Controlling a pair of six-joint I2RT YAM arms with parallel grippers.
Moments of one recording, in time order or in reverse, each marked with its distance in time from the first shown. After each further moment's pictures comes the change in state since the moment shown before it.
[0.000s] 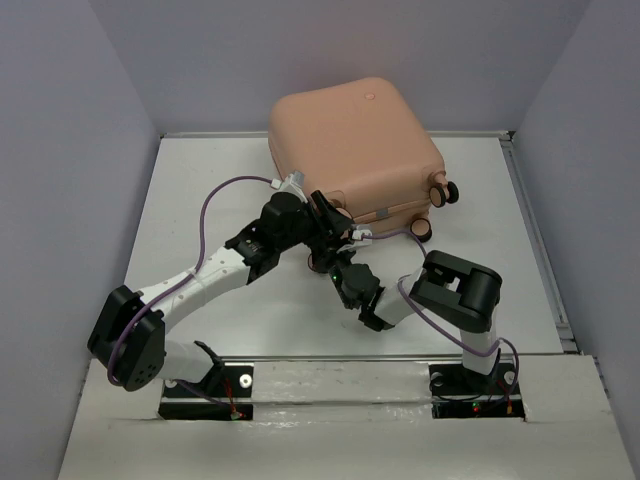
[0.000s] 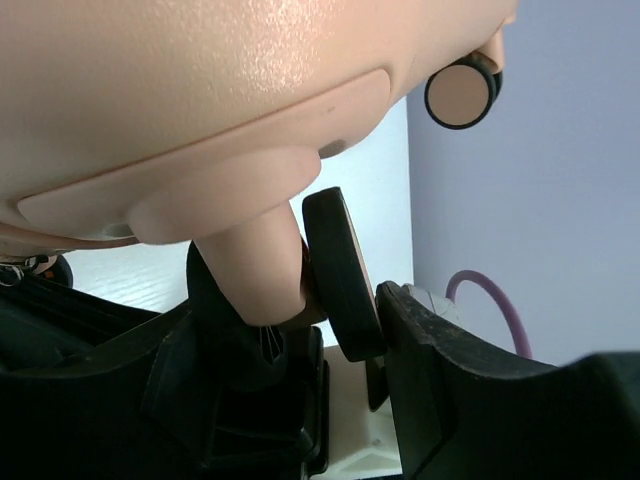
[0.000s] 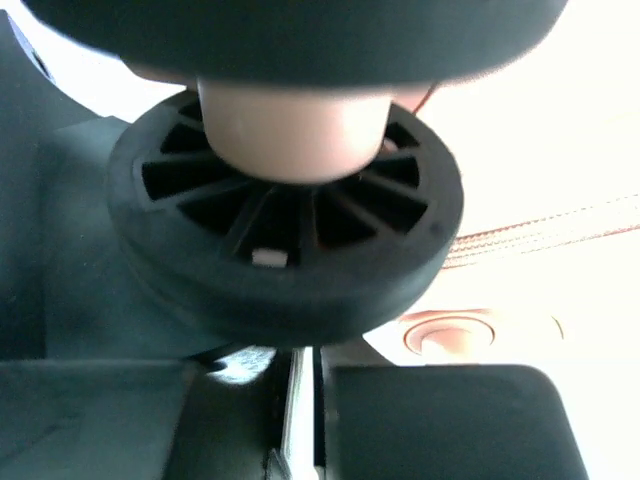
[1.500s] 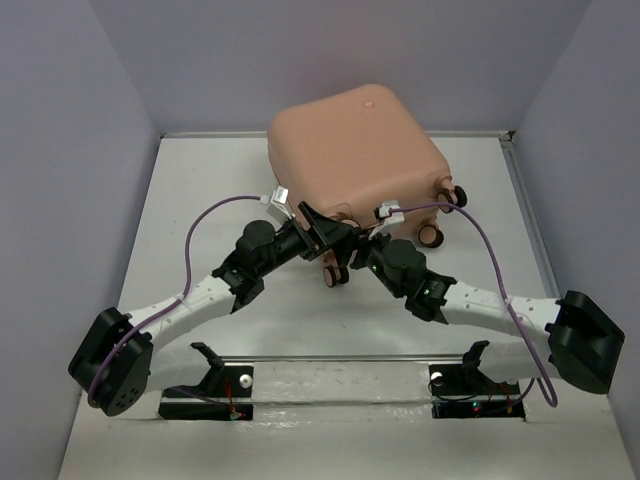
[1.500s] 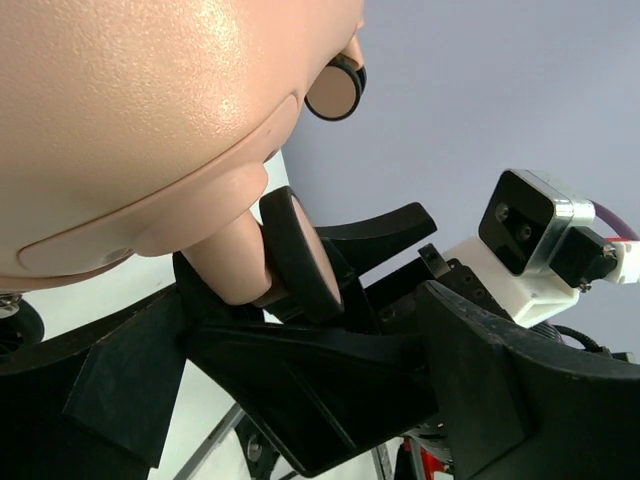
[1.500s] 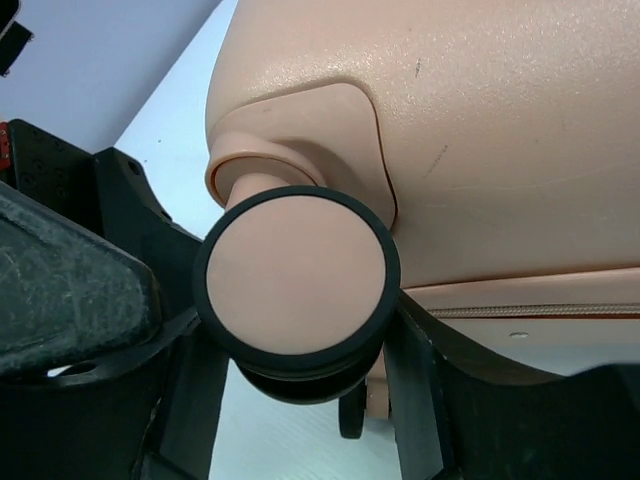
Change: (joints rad) left arm 0.017 -0.153 -0.300 0.458 0.109 -0.124; right arm -0.113 -0.700 -0.063 -0.870 -0.211 -0.048
